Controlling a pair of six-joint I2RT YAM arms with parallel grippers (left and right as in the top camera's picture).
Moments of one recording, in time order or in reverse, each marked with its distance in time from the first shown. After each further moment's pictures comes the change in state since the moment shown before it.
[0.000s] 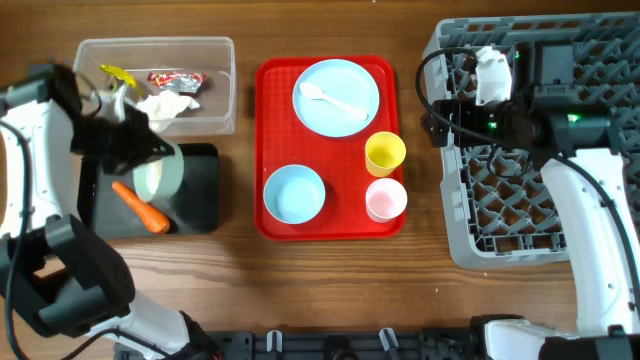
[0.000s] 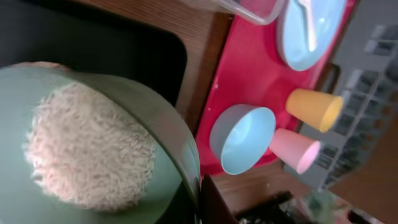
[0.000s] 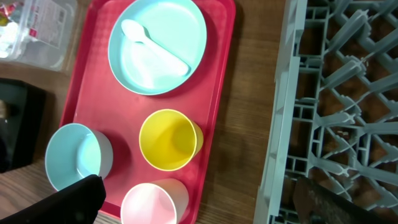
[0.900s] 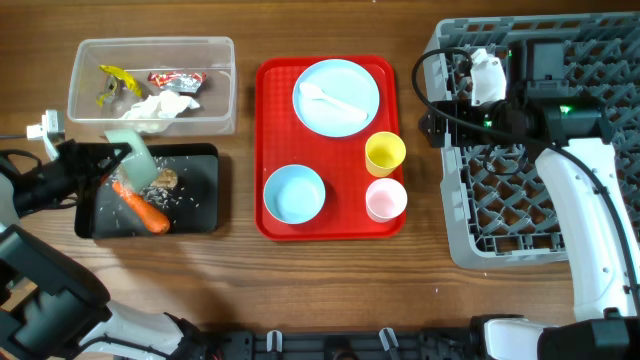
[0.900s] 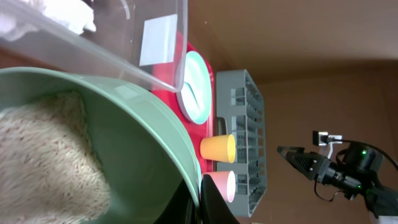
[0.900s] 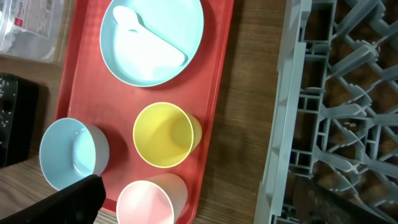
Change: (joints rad) left arm 0.364 -0.001 -0.180 0.050 0.573 0.407; right arm 0.000 0.035 0.000 -0.016 0.000 0.000
